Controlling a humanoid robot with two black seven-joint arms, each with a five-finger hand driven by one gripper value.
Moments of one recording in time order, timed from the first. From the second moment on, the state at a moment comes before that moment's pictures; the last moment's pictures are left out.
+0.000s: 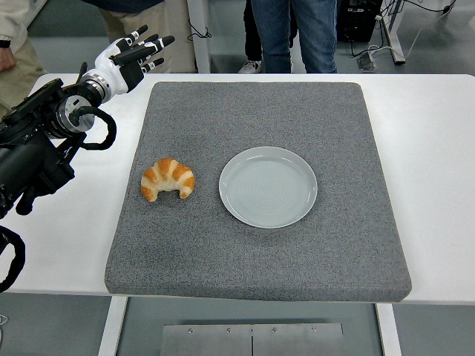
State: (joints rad) left arm -1.13 0.18 -0.55 -0.41 0.02 -0.13 0.00; right arm -0.11 0.00 0.01 0.13 -0.10 0.02 0.41
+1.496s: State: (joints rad) left arm -1.14 0.76 -0.40 -1.29 0.95 -0.14 0.00; right arm -0.11 0.00 0.01 0.13 -0.10 0.02 0.41
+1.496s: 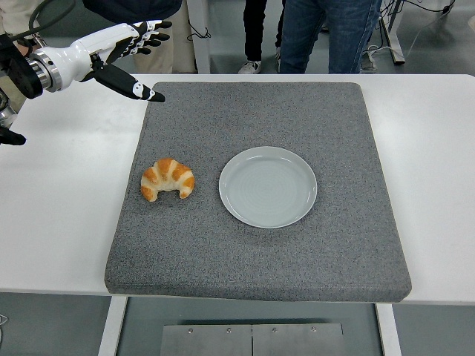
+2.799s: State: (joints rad) left arm -1.03 0.75 -0.24 -1.41 1.18 -0.15 -0.01; right arm -0.11 0.00 0.01 0.13 -0.10 0.02 0.41
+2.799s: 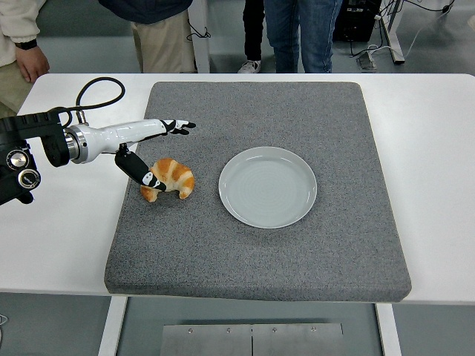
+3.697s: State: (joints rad) left arm -0.95 0.66 -0.23 -1.31 1.31 -0.07 -0.03; right arm -0.11 0.00 0.01 0.13 -0.10 0.02 0.41
